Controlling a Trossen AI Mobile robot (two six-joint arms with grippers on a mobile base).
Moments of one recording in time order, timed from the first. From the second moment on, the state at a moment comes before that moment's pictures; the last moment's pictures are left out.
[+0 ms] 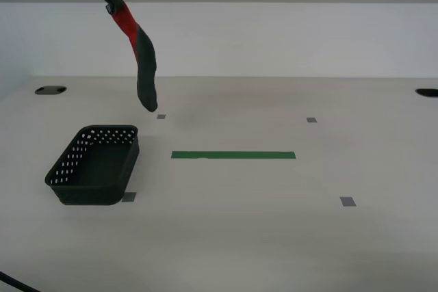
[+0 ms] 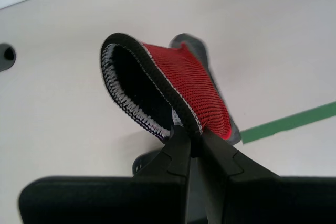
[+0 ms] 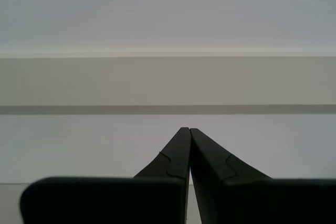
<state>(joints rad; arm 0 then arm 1) 0.00 1.05 0.52 0.52 0.00 0.00 -0.29 1.84 1.57 -0.82 -0.08 0.04</state>
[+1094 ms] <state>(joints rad) 0.00 1.05 0.52 0.49 0.00 0.00 -0.18 1.87 0.90 -0.49 -0.07 -0.02</state>
